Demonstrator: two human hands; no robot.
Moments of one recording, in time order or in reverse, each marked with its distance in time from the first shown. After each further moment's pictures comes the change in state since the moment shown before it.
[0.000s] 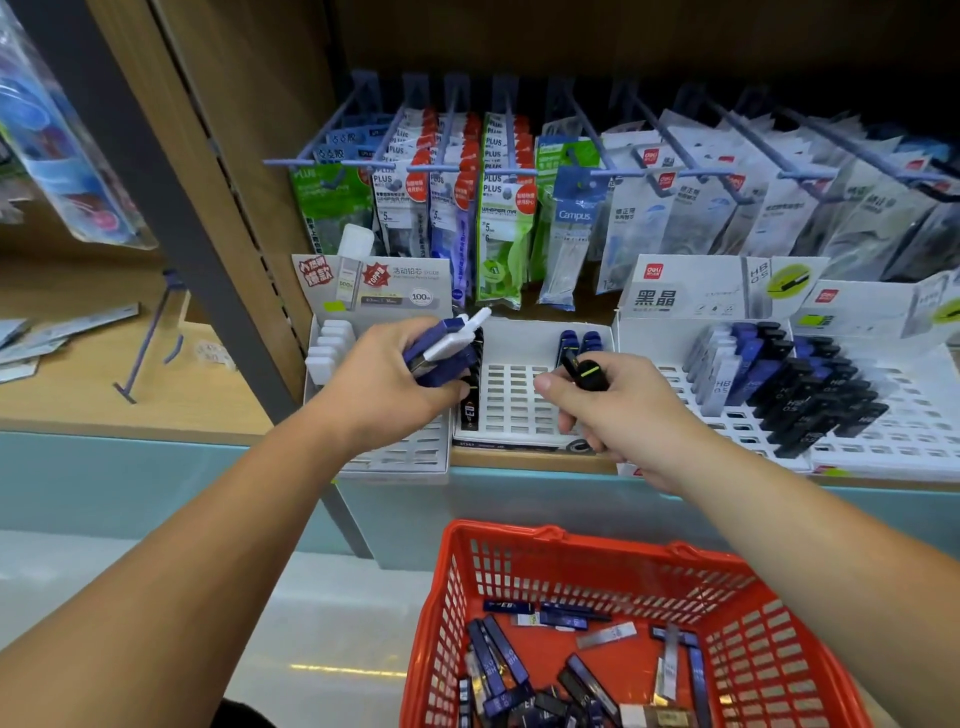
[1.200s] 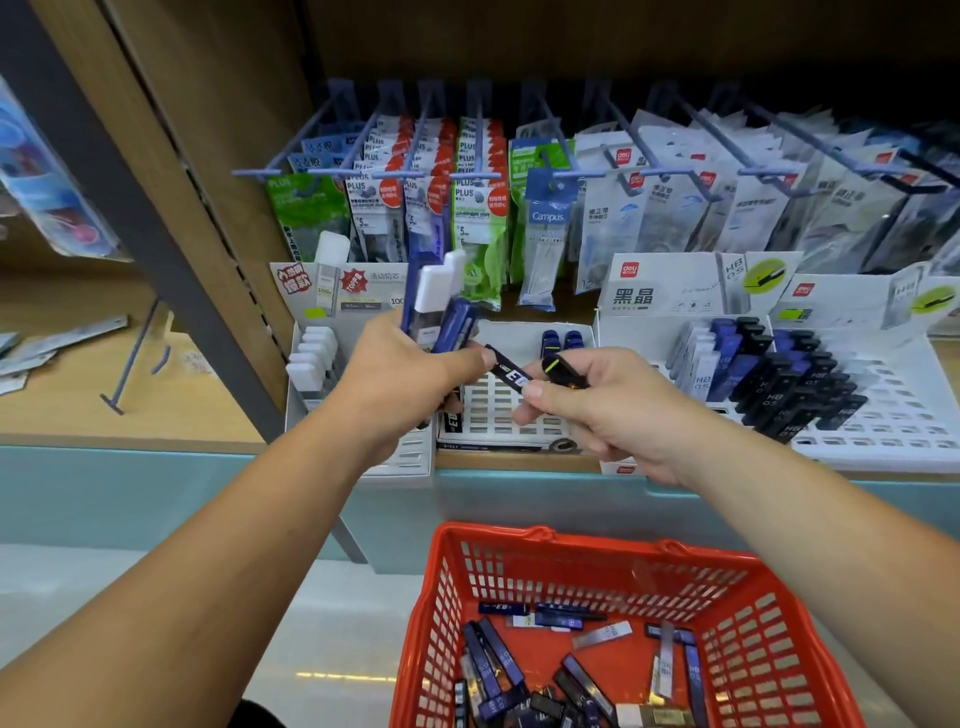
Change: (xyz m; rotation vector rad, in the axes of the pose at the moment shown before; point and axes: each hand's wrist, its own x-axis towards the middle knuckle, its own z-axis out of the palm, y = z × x) left_hand 0.000 0.051 0.027 -0.379 0.140 -0.252; right_hand -0.009 -0.011 -0.018 0.079 -0.232 0.039
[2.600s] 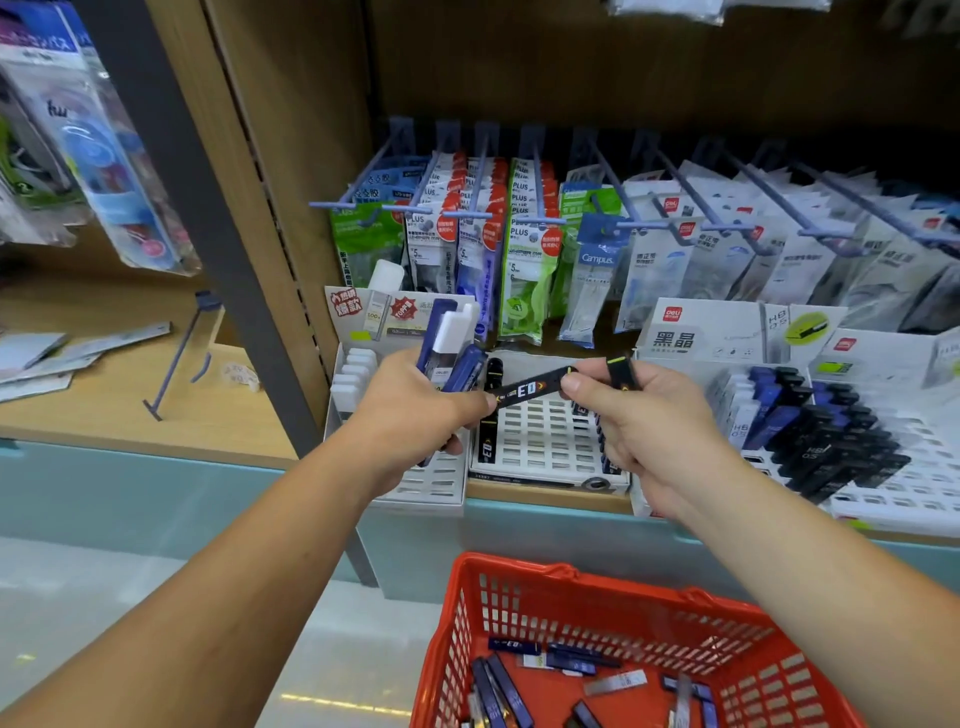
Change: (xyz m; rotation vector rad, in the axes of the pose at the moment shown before) left_hand 0.008 -0.015 -0.031 0.072 -0.010 -0.084; right_hand 0.022 -0.002 0.018 0.320 0.381 -0.075
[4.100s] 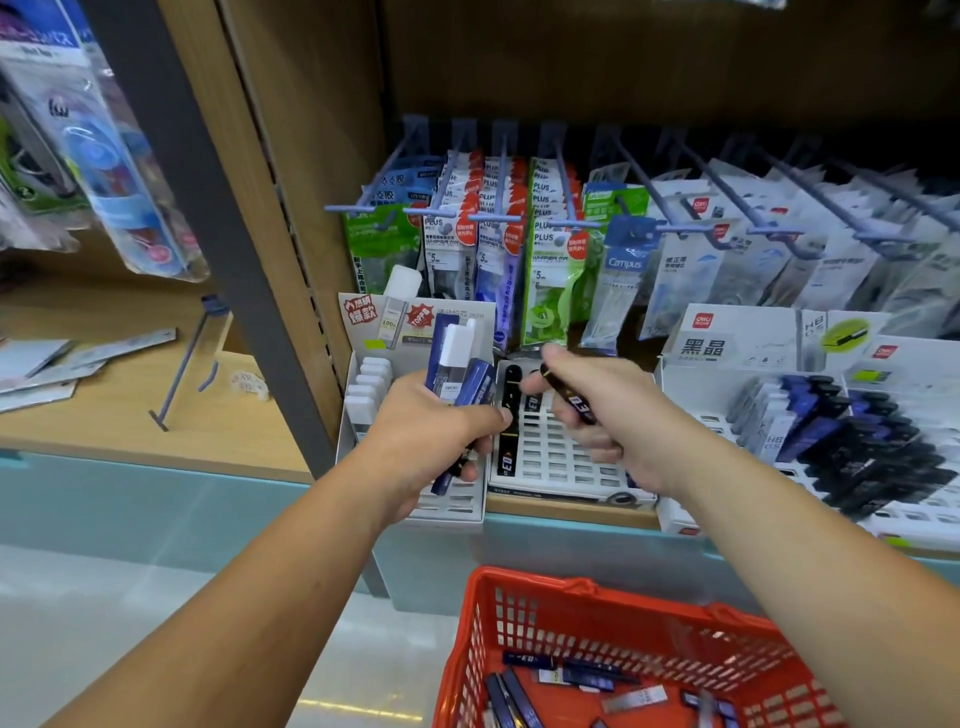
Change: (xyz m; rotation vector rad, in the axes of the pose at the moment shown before) left_hand 0.013 -0.022 -0.002 -0.231 -0.060 -0.070; right_hand 0.031 -0.010 0.035 -0.277 -0.320 0.099
